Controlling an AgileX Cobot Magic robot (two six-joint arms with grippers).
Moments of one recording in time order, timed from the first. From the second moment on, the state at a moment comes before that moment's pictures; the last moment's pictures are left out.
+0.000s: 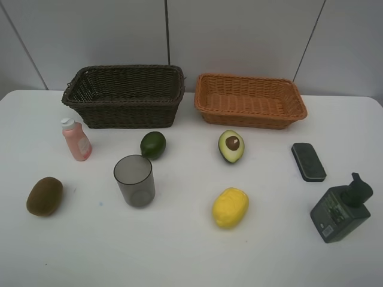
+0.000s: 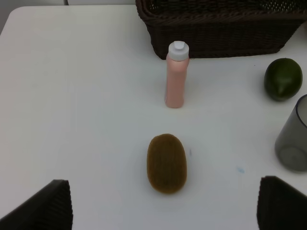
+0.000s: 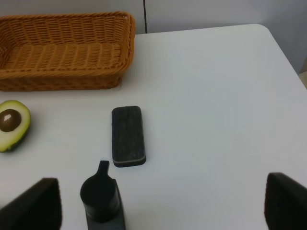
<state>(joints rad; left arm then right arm) -0.08 -0.01 -0.51 0.02 1.06 -0.04 0.03 0.00 -0.50 -0.15 1.07 0.11</state>
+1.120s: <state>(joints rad) -0.08 -0.01 -0.51 0.02 1.06 -0.04 0.03 0.00 -0.50 -0.15 1.07 0.11</state>
